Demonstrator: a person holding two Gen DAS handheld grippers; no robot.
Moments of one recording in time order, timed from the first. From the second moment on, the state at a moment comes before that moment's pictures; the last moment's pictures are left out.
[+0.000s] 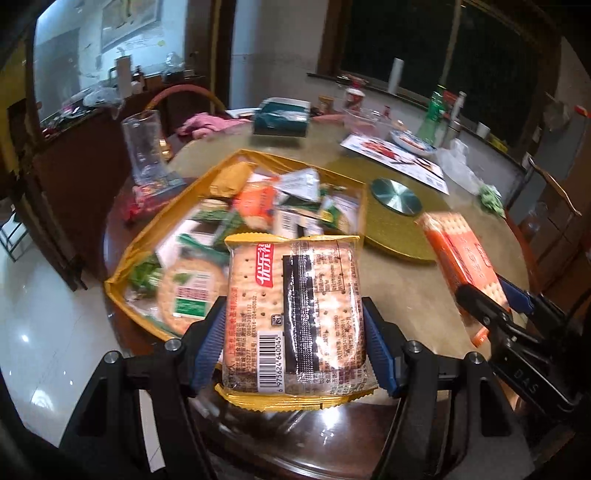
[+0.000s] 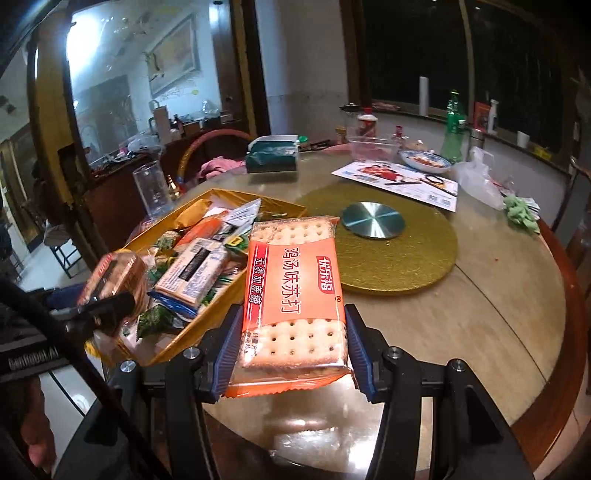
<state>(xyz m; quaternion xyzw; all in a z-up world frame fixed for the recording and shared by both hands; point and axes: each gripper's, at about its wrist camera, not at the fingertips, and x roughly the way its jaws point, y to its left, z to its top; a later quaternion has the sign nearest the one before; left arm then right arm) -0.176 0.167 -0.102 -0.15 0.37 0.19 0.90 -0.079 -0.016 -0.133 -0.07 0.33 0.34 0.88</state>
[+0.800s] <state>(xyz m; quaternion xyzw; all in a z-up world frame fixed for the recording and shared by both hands) -0.139 0.256 -0.138 -0.16 0.39 0.23 0.88 -0.019 0.145 -0.147 -0.10 0.37 0.41 0.83</state>
